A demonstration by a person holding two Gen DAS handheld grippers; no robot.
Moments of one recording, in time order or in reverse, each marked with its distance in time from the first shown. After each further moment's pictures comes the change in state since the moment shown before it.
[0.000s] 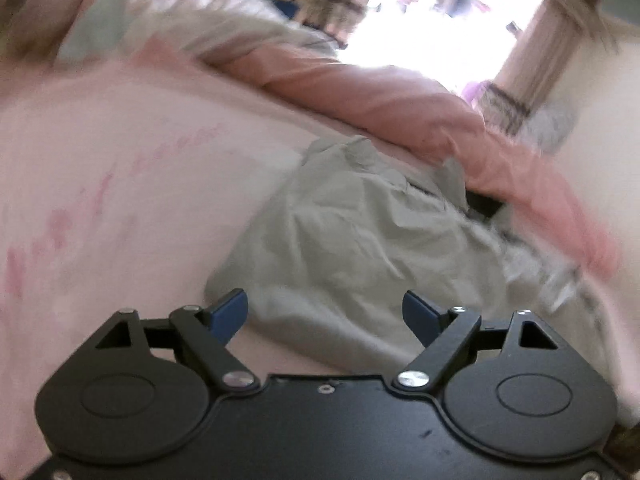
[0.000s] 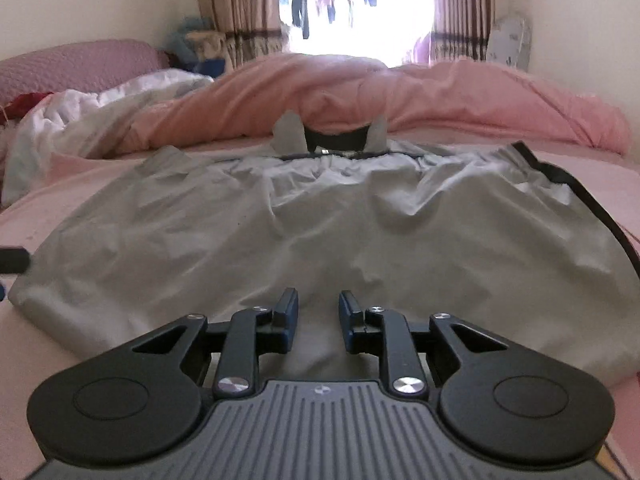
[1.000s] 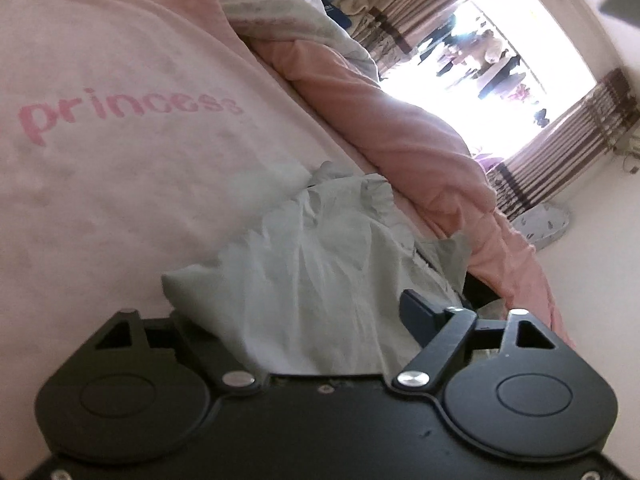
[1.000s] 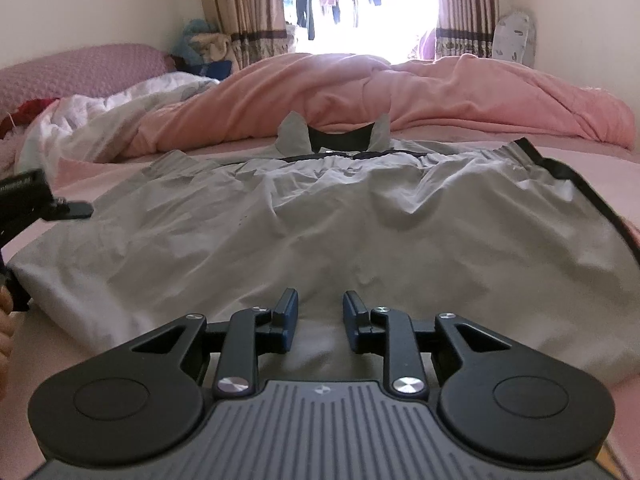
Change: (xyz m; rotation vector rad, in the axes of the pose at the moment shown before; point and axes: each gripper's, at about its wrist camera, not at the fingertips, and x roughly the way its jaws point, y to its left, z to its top) left arm 0.065 0.013 0.021 -0.260 -0.086 -0.075; right arm -0.003 -0.001 0.014 0.026 0.024 0.010
